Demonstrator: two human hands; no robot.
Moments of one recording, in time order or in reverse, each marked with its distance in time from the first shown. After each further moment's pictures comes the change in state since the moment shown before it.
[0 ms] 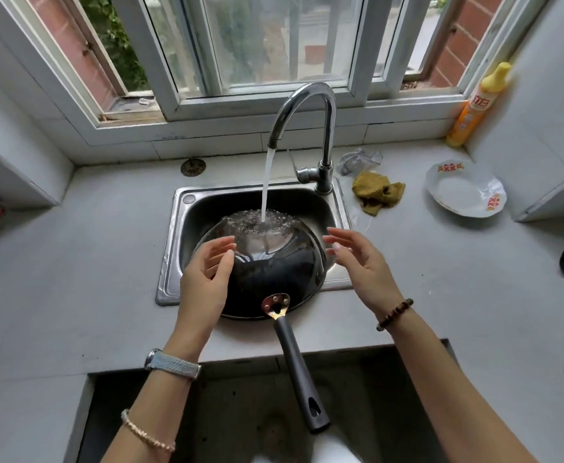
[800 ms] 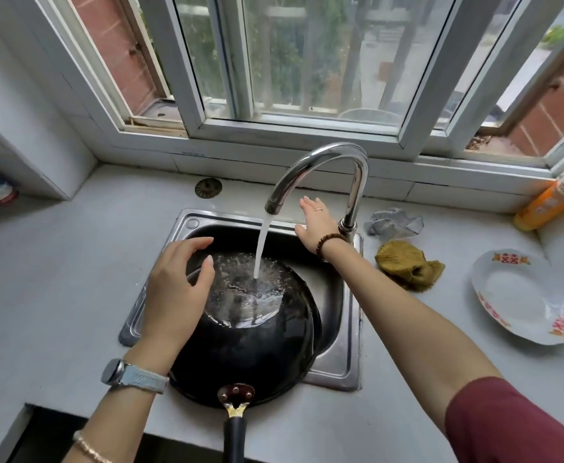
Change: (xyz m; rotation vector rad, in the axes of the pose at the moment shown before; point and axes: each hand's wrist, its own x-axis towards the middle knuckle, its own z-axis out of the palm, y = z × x) left_hand 0.110 0.019 0.047 0.539 0.307 0.147; right_hand 0.318 0.053 0.042 -0.931 -0.331 -0.176
